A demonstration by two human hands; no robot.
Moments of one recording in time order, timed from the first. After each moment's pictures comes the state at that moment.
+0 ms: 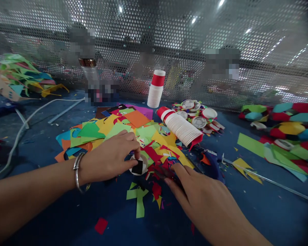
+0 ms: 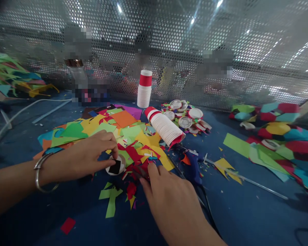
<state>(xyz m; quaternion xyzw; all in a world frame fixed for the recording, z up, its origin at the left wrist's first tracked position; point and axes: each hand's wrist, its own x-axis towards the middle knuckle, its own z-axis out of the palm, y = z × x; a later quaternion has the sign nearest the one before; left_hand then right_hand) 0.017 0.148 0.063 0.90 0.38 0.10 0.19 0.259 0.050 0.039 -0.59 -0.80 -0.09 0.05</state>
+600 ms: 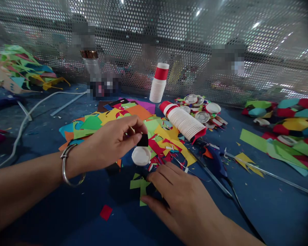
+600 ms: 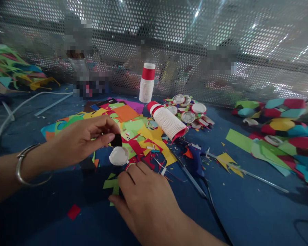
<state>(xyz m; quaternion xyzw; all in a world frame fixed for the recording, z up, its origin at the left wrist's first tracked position) 0.012 0.137 0.074 0.82 0.40 0.28 0.30 0.223 0.041 0.040 -0.42 -0.89 0.05 0.17</state>
